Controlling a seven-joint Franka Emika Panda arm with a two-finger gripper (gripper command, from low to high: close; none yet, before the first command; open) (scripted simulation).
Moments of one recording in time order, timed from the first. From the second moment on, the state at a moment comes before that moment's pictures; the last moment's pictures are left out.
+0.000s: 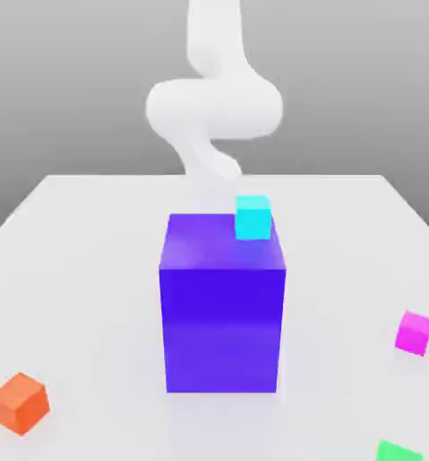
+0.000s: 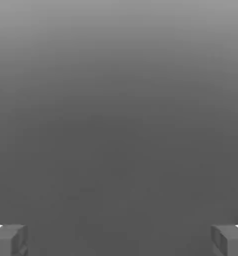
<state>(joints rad) 0.01 -0.71 0.06 -2.33 -0.03 2.34 0.81</state>
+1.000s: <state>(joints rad) 0.39 0.31 0.42 -2.58 -0.43 2.85 0.99</state>
